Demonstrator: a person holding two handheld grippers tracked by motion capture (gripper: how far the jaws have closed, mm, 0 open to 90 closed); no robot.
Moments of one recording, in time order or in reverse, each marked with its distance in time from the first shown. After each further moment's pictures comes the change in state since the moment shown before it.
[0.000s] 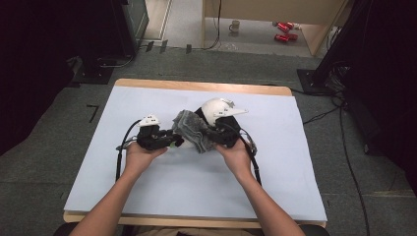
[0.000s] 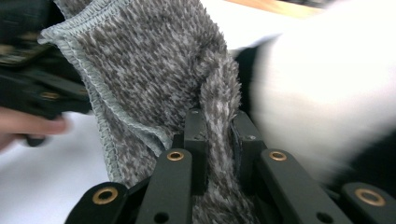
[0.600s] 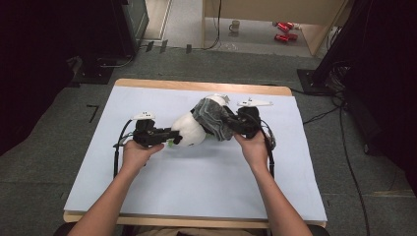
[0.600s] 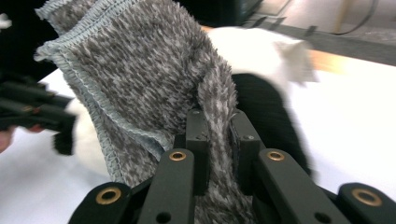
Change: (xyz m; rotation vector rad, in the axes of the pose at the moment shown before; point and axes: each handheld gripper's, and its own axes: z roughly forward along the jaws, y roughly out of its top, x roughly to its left) left arm 0.012 0.007 -0.007 0.016 -0.045 -0.110; right arm -0.042 0.011 -0.041 -0.087 -0.117 0.054
